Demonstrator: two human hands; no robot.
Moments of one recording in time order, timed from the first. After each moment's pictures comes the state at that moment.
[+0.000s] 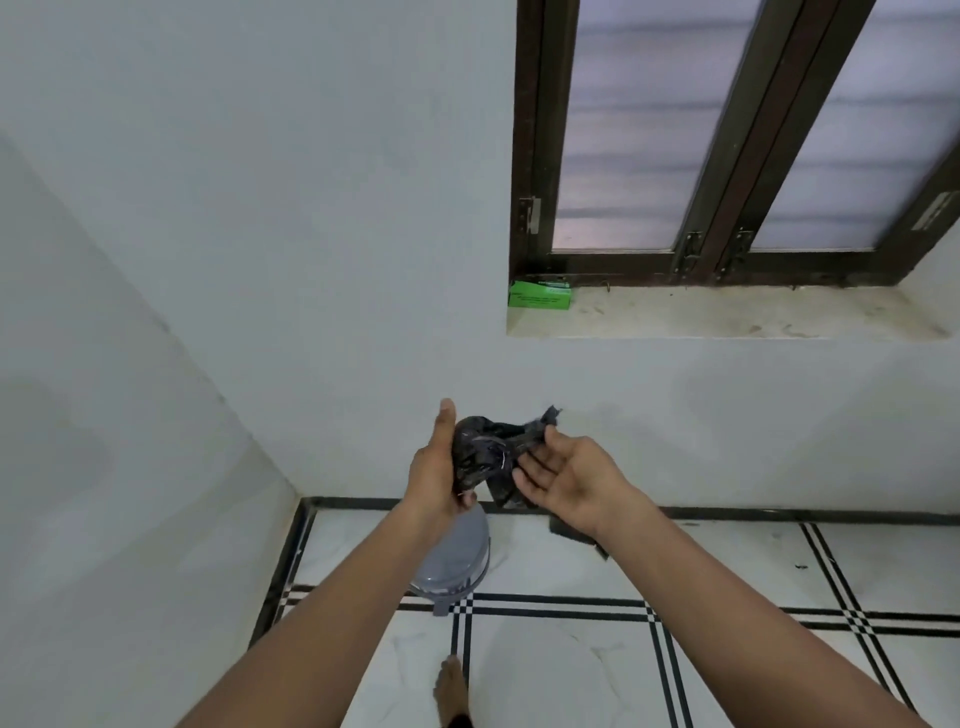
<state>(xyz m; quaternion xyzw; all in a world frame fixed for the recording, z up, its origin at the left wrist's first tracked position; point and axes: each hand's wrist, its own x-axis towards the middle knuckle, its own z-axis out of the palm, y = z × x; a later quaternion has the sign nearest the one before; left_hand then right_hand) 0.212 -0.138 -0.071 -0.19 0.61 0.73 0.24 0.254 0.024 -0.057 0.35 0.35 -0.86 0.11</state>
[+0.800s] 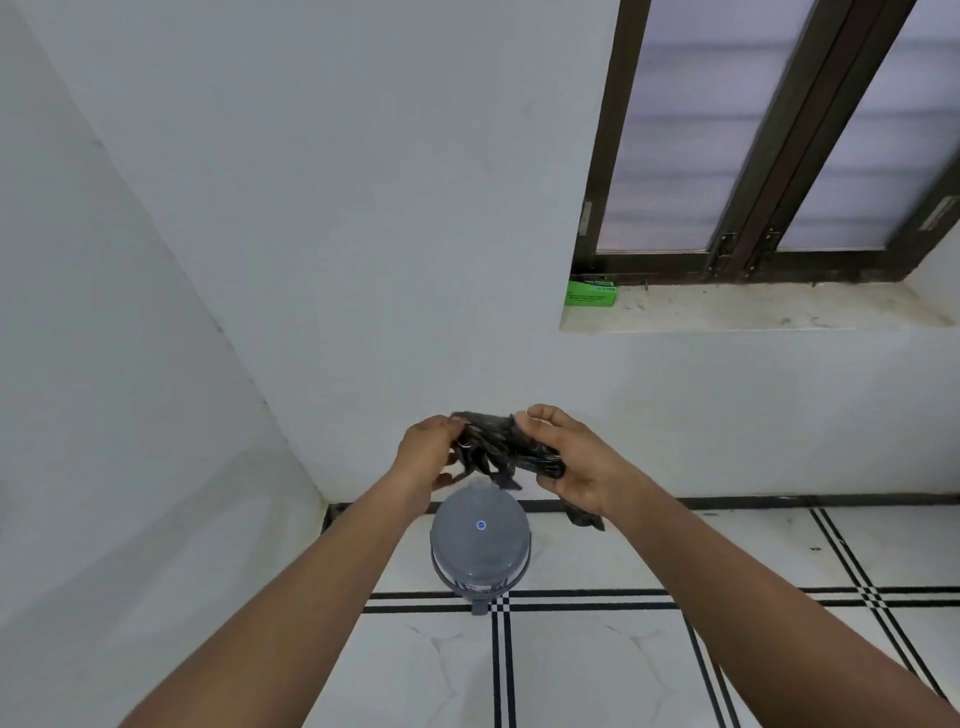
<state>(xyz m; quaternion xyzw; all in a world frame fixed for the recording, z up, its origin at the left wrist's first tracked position) 0.180 -0.303 -0.055 -0.10 0.71 0.65 0.24 0.241 -0.115 -0.041 0.22 0.55 -0.79 0.15</state>
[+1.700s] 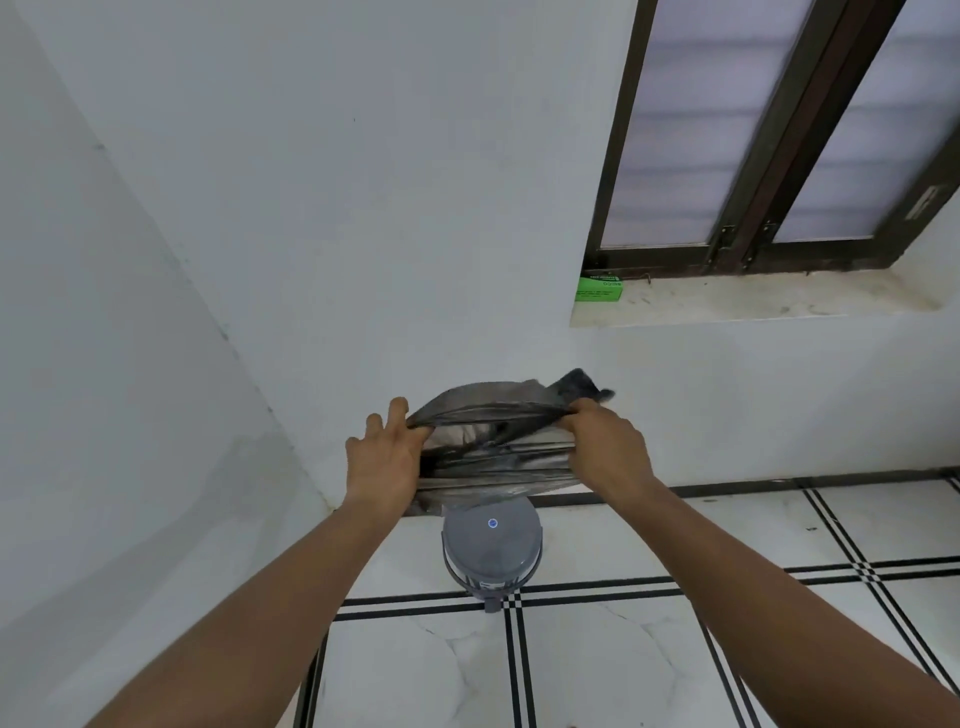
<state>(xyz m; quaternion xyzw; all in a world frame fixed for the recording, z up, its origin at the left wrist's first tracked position) 0.144 -0.400 -0.084 0.19 0.98 -0.05 -0.04 0.235 -0.138 -0.057 0.13 0.98 -0.12 -0.03</state>
